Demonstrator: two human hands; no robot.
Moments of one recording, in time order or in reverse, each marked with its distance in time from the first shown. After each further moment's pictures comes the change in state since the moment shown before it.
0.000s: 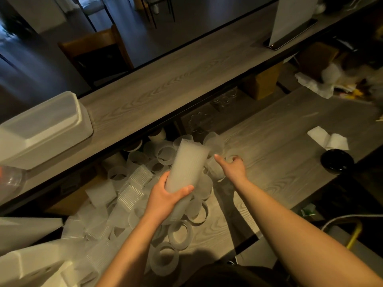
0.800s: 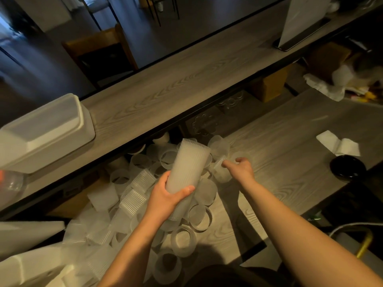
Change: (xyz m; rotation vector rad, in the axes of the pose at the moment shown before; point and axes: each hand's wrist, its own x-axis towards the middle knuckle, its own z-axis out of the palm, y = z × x) left_hand 0.020 -0.001 -0.006 0.030 0.039 -0.007; right_hand 0.006 -0.018 -0.004 0.056 0.000 0.079
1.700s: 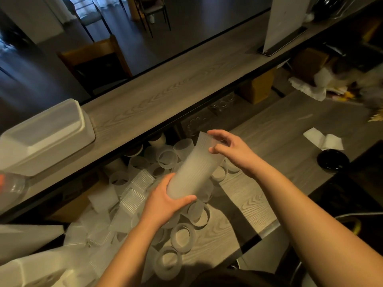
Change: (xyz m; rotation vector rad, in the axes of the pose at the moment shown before) left_hand -0.021 -0.005 -0.010 0.224 -0.074 0.135; right_hand -0.082 -0.066 -0.056 0.001 -0.466 -0.605
